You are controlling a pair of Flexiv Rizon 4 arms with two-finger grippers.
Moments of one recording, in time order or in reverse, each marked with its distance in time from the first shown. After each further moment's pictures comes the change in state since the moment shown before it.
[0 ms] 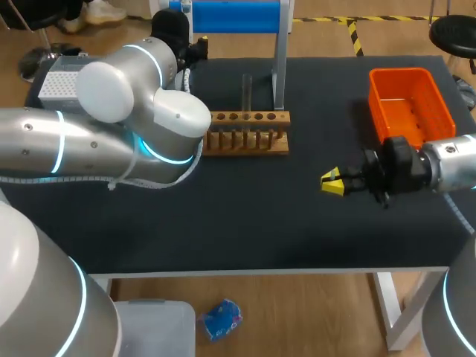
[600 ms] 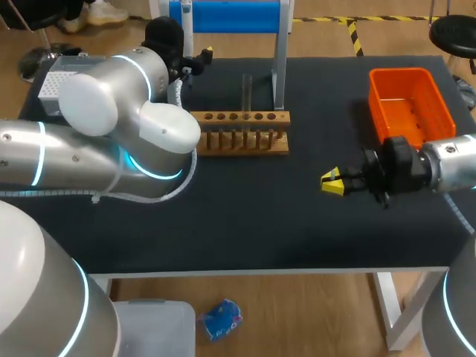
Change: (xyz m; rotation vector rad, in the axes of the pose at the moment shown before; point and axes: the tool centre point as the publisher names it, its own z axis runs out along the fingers) left arm 0.009 0.007 -0.037 0.003 0.034 0.022; right arm 0.000 0.000 0.000 0.000 0.000 0.000
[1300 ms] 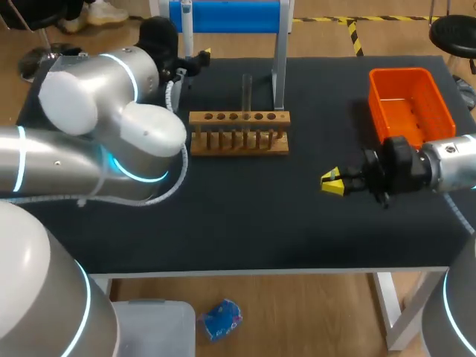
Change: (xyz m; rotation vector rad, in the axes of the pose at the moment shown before) left arm 0.008 -0.003 -0.015 0.001 0.077 -0.003; right arm 0.000 0.000 0.000 0.000 0.000 0.000
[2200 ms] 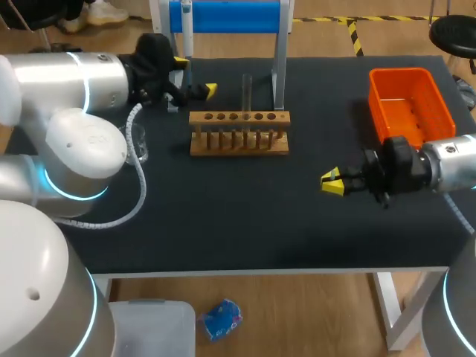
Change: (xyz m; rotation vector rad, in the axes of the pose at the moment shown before) left arm 0.058 0.015 -0.087 -0.072 0.337 0.182; right arm 0.000 0.000 0.000 0.000 0.000 0.000
